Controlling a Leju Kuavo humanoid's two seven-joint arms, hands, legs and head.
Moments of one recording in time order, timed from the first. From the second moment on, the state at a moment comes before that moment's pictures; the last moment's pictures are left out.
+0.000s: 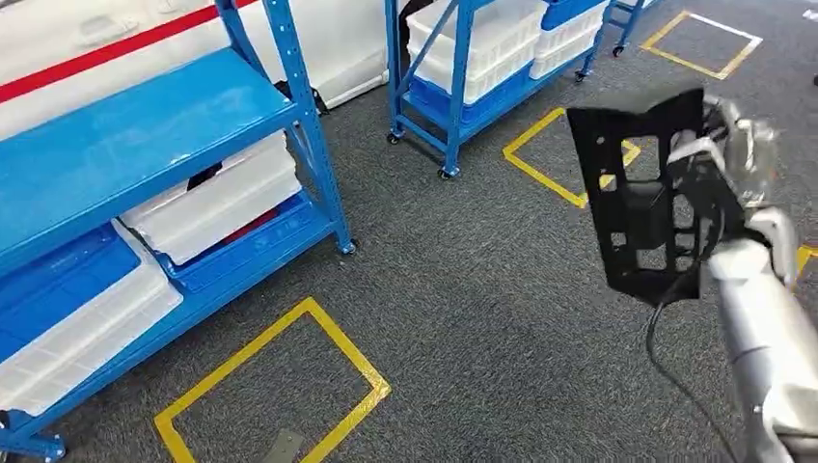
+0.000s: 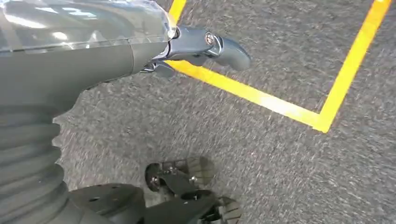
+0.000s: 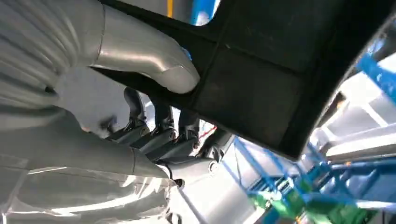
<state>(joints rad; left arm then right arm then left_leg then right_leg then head) -0.10 -0.03 -0.88 -0.18 0.65 0.39 -0.44 -1.01 -0.22 0.26 -0.78 0.45 -0.41 -0.41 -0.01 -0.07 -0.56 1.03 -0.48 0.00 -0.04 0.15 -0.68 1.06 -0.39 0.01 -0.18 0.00</state>
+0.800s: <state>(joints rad) -0.08 -0.03 -0.88 -0.18 0.67 0.38 -0.48 -1.47 -0.23 0.41 -0.56 0.46 -0.26 -0.30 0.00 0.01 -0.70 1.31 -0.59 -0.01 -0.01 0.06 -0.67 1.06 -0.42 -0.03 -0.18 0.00</state>
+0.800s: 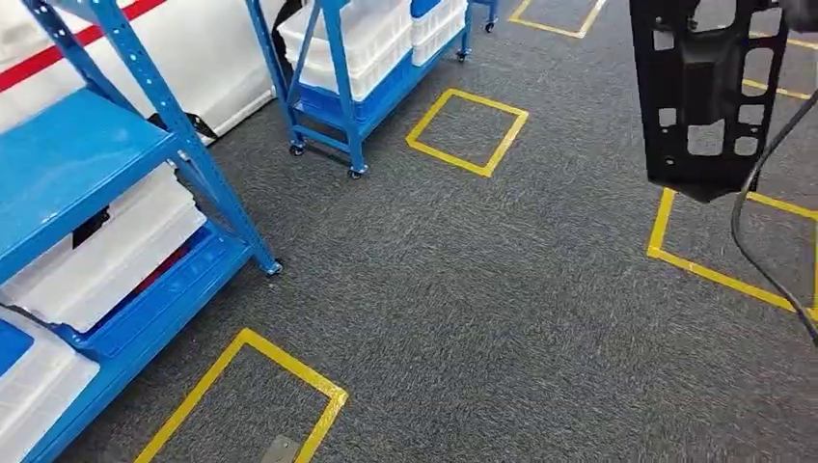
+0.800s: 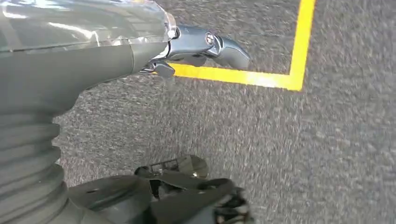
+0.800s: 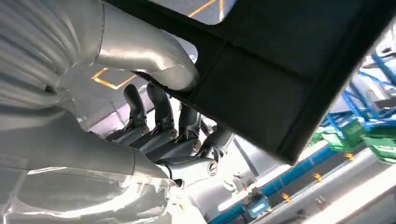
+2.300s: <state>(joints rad) -0.09 -0.03 -0.89 -0.18 0.66 0.36 -0.45 -1.36 -0.30 0.47 -0.63 0.37 -0.34 -0.26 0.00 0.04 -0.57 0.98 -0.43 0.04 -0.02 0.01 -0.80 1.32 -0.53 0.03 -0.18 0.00</state>
